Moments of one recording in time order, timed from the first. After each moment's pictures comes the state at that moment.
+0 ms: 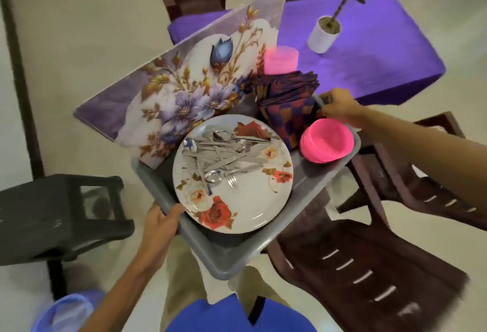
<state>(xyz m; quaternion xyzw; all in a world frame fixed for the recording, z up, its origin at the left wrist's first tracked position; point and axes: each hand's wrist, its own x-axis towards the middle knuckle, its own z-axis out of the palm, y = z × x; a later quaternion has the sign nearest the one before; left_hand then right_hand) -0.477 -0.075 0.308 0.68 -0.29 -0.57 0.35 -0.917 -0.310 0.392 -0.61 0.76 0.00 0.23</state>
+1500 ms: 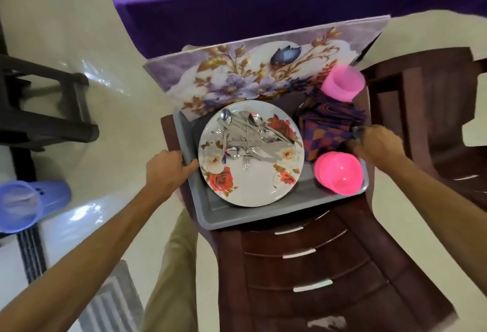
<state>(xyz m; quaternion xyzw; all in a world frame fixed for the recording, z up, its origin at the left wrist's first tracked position) -0.755 -0.019 0.057 0.75 -0.59 -0.25 -0.15 -1.254 -0.125 0.076 -0.66 0.69 0.22 0.20</state>
